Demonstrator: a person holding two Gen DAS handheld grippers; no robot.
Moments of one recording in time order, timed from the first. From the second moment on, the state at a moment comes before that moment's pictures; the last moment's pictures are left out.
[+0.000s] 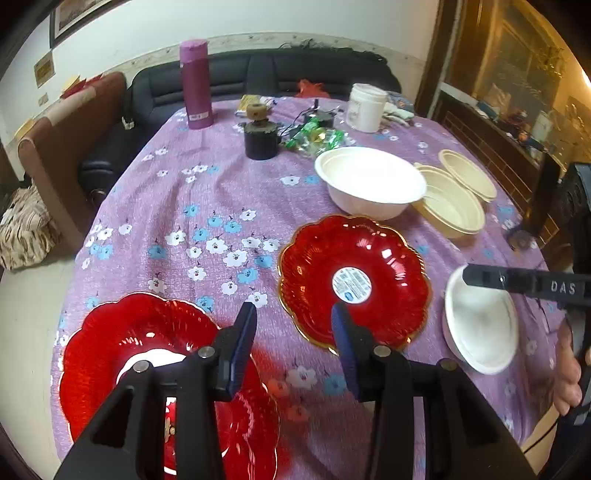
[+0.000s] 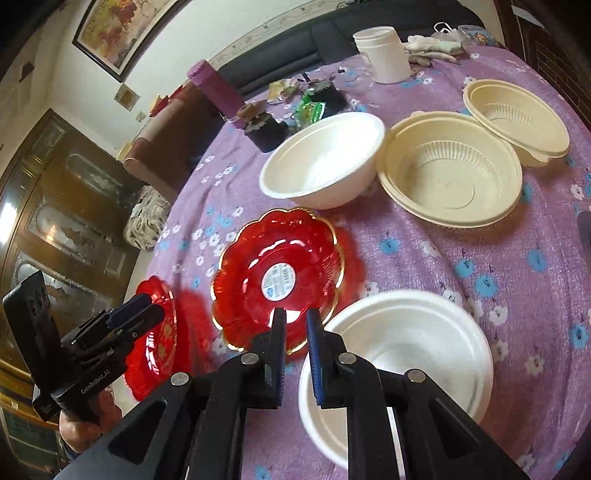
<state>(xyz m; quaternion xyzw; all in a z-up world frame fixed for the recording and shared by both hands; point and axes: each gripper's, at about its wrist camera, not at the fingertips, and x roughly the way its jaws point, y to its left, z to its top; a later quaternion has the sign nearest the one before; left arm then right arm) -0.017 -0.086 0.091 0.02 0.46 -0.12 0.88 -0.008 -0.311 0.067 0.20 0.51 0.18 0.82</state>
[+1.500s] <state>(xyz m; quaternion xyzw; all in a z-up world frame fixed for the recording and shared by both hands) 0.065 -0.099 0.047 0.00 0.53 -0.11 0.84 0.052 -0.306 0.015 0.18 0.56 0.16 0.79</state>
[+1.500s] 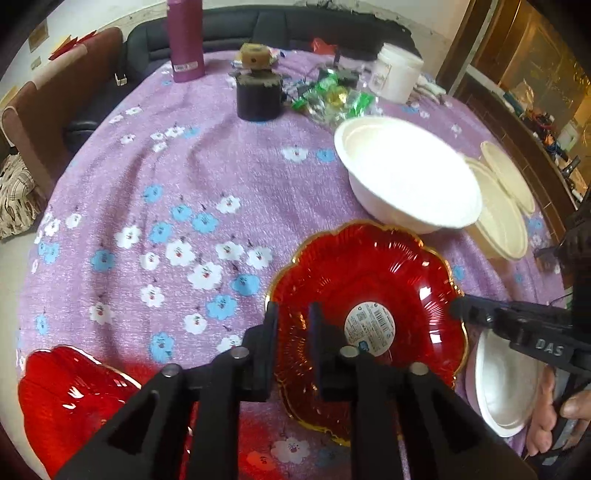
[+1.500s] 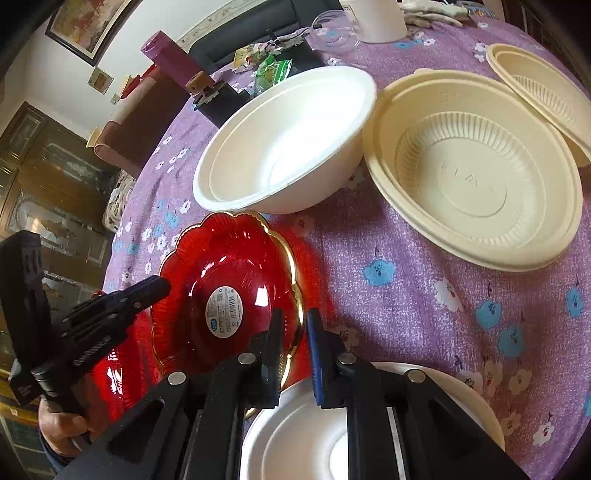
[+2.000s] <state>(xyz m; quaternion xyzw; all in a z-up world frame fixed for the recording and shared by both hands) 0.067 -0.098 0.033 0.00 0.54 -0.10 0.84 0.054 -0.306 0.013 0.19 0.56 0.16 0.79</state>
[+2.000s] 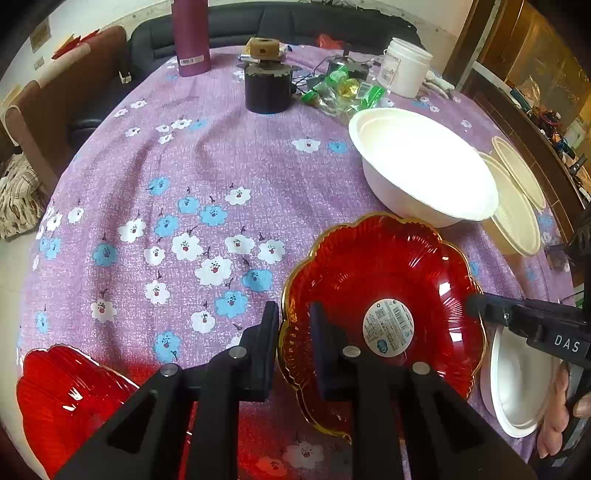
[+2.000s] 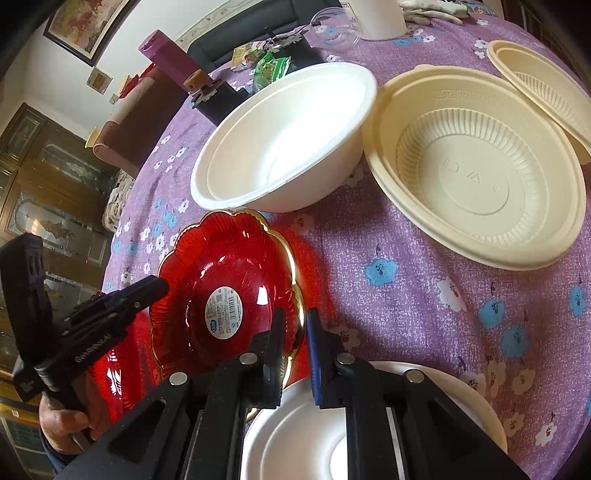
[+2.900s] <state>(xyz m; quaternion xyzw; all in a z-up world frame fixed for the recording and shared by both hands) 0.028 -0.084 0.083 0.00 0.47 -0.10 0.87 0.023 -0.308 0.054 0.24 0.51 0.17 0.81</state>
